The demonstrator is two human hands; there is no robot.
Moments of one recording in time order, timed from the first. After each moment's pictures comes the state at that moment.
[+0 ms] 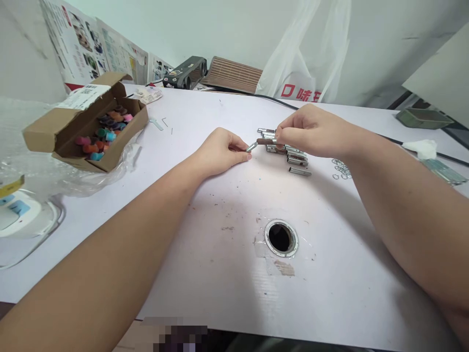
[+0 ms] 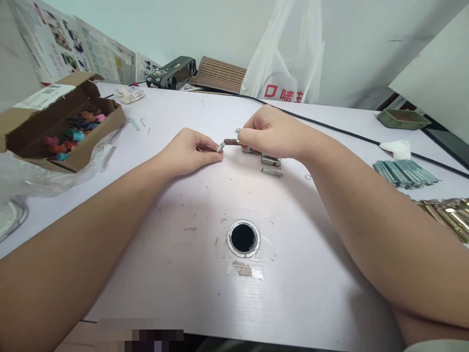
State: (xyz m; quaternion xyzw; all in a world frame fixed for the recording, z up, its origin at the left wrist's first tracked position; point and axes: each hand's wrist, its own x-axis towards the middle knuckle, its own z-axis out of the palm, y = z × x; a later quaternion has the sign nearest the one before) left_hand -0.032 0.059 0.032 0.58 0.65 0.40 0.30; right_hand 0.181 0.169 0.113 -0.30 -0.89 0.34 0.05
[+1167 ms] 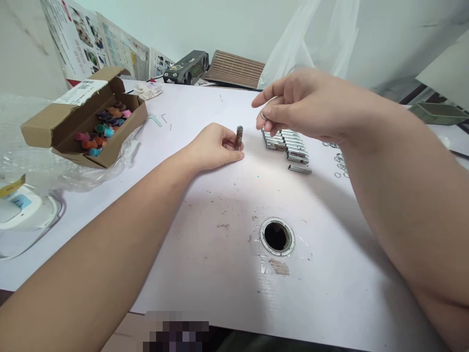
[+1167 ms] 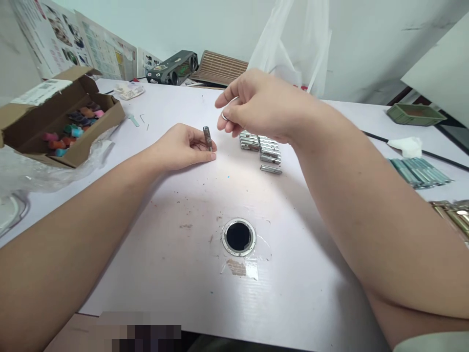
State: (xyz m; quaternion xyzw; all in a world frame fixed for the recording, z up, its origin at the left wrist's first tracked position) left_hand -0.033 0.053 0.044 0.55 0.68 0.37 0.30; right_hand 0.159 0.166 0.132 -0.32 -0.83 0.45 0.12
